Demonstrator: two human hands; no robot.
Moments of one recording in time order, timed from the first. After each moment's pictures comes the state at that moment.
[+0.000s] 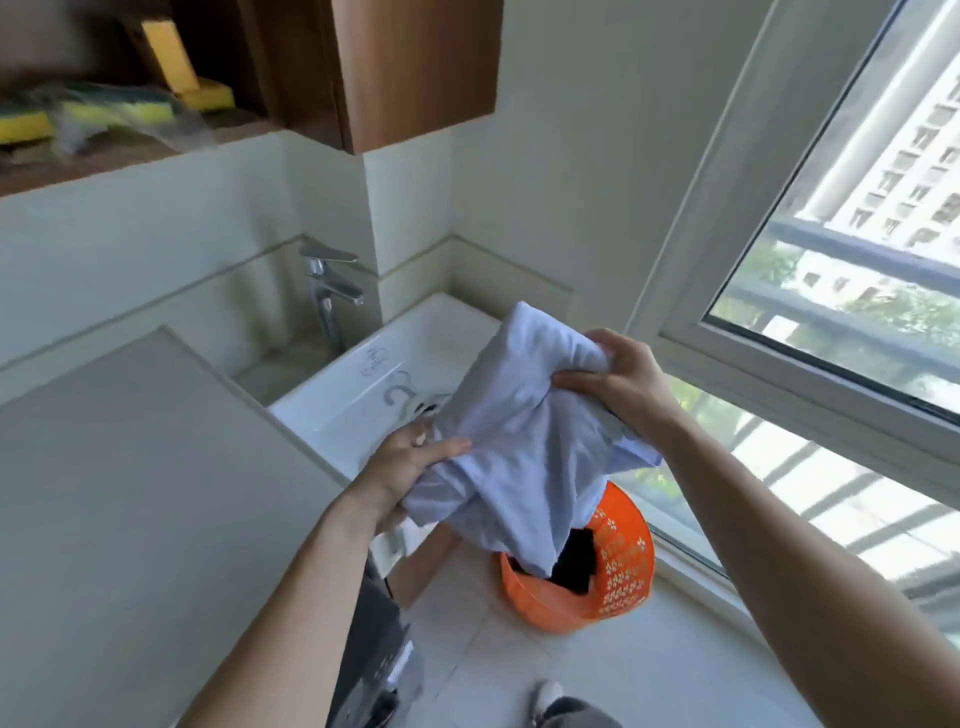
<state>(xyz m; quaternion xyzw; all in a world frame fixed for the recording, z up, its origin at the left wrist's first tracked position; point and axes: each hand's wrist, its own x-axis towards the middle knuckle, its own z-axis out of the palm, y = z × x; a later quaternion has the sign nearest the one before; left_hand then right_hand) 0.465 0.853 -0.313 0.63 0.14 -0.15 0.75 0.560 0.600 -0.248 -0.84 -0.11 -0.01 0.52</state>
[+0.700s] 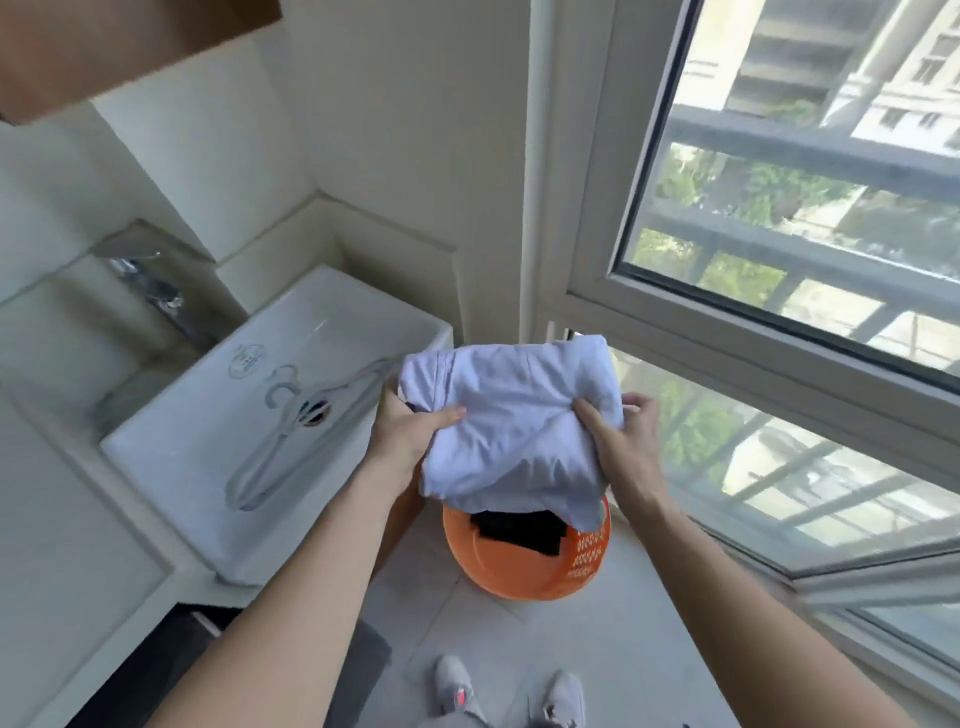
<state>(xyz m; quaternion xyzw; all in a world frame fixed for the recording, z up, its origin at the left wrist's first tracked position) 0.646 0.627 -0.387 0.71 0.26 -0.03 0.66 0.648 0.374 -0.414 -0.74 0.18 0.02 0.64</state>
